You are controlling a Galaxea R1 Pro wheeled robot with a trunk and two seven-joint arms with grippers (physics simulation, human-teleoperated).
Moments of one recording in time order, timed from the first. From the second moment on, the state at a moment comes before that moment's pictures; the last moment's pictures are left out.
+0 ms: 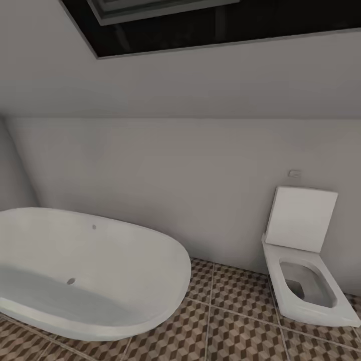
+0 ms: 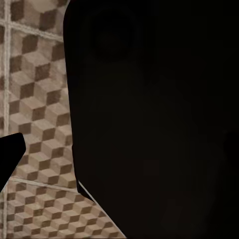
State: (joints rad) left arm 0.00 0.00 0.00 0.00 0.00 0.00 0.00; right arm 0.00 0.00 0.00 0.00 0.00 0.00 0.00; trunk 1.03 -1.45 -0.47
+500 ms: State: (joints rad) left arm 0.03 -0.01 0.01 -0.05 0.00 -0.01 0.00; right arm -0.04 0.00 0.00 -0.01 0.00 -0.03 0.00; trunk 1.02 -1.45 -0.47
